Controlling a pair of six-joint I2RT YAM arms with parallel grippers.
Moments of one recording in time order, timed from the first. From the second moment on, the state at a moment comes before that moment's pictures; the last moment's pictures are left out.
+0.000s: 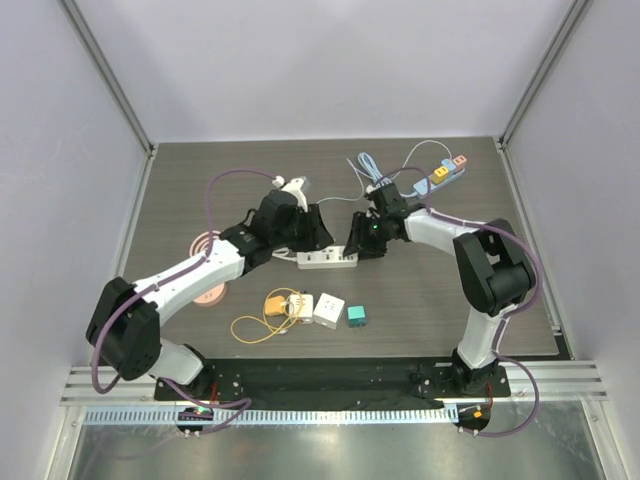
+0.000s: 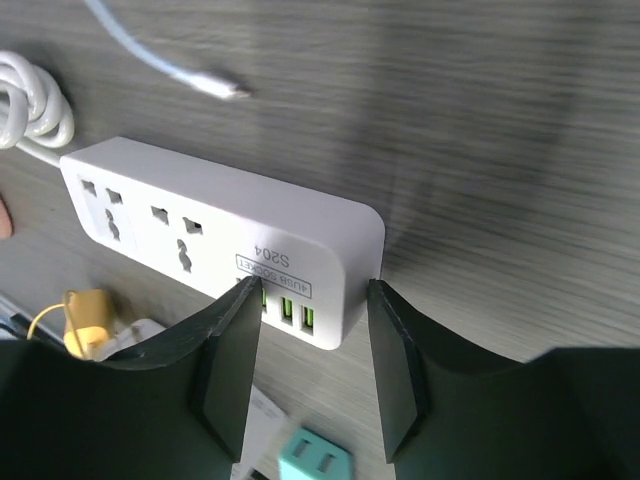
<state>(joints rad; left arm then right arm) -0.68 1.46 1.03 -0.17 0.10 -0.63 0.40 1.82 1.11 -0.34 -0.35 0.52</state>
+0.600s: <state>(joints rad) -0.66 1.30 0.96 -0.20 0.08 -0.57 0.29 1.86 1.22 -0.29 -0.31 0.68</state>
